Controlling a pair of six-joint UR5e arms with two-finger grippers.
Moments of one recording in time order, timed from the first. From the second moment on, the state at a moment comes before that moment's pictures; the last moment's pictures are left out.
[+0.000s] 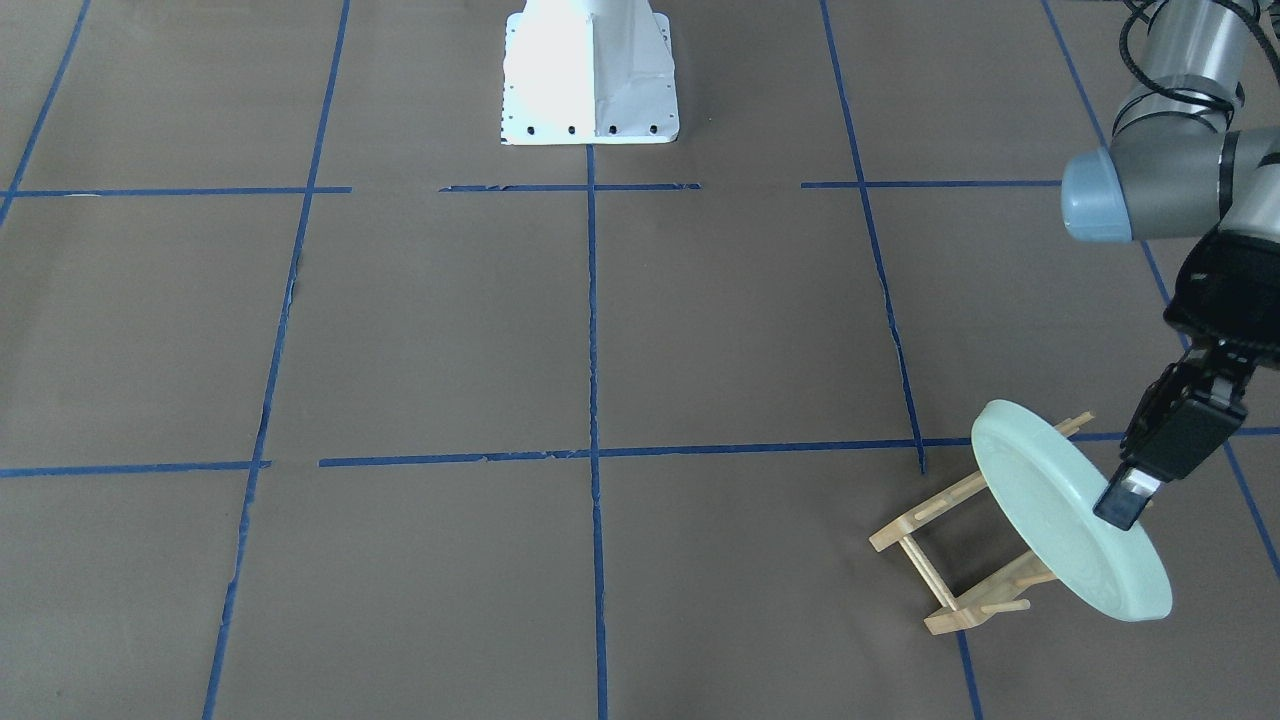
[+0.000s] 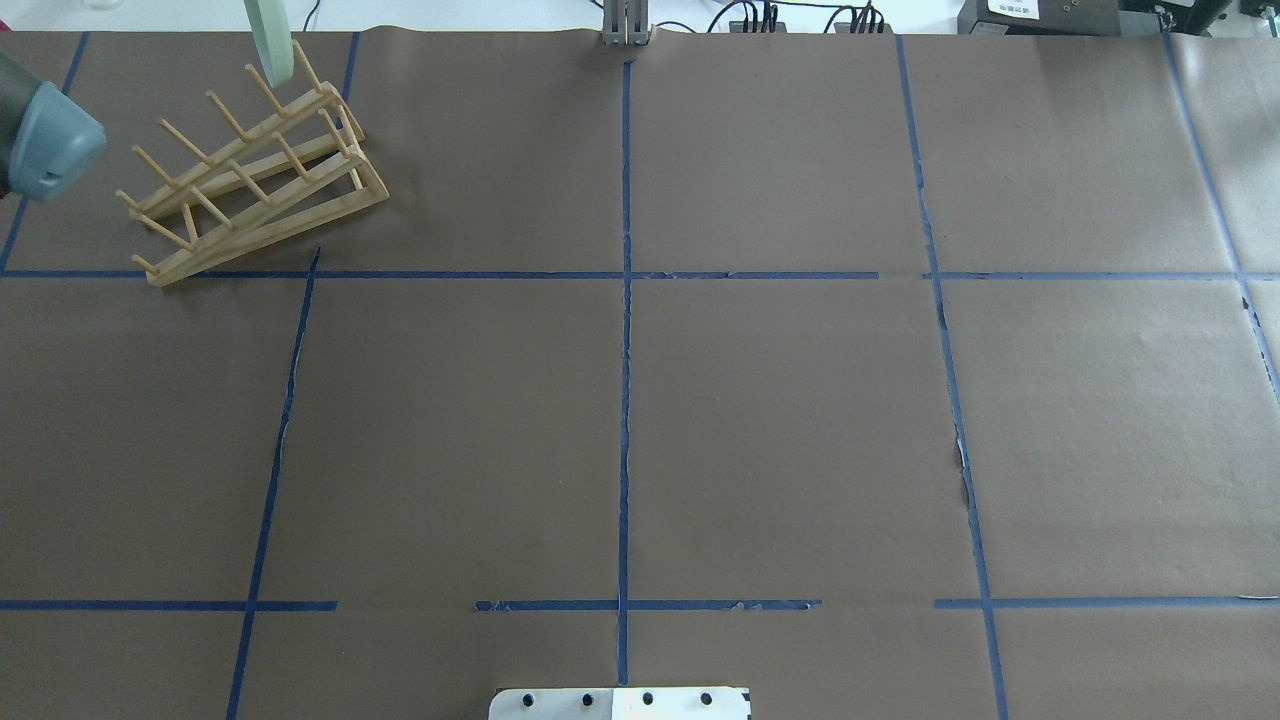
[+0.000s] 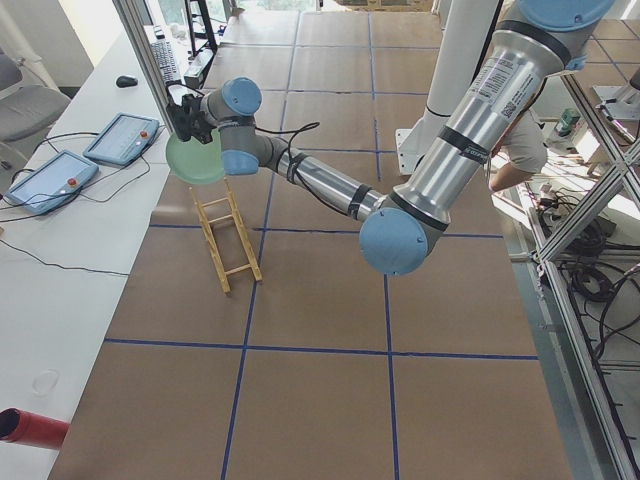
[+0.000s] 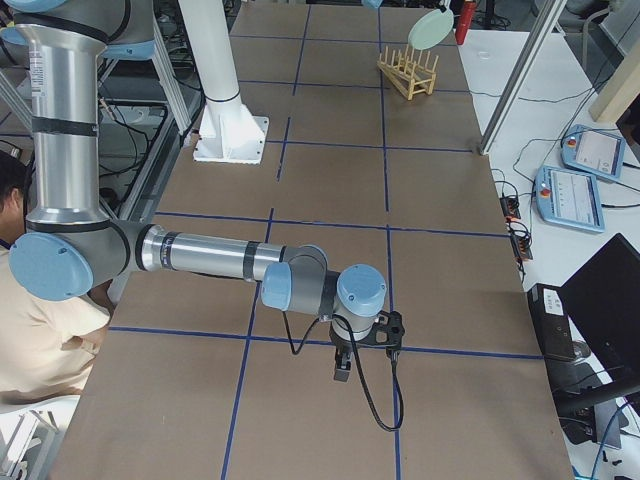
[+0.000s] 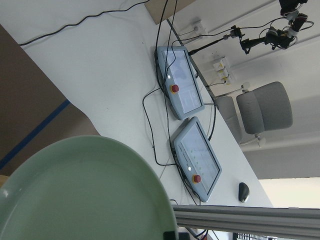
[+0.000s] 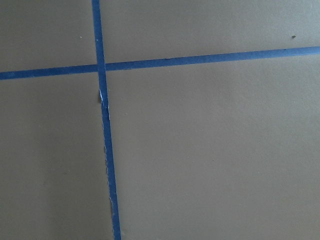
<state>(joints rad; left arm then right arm) -1.21 -2.11 -1.53 -2.58 -1.99 -1.93 1.62 -1.62 1.56 -1.62 2.32 -0.02</state>
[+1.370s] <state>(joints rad) -0.68 -2.47 -1.46 -1.20 -1.78 -1.76 1.62 -1.62 1.56 -1.62 2.32 -0.02</state>
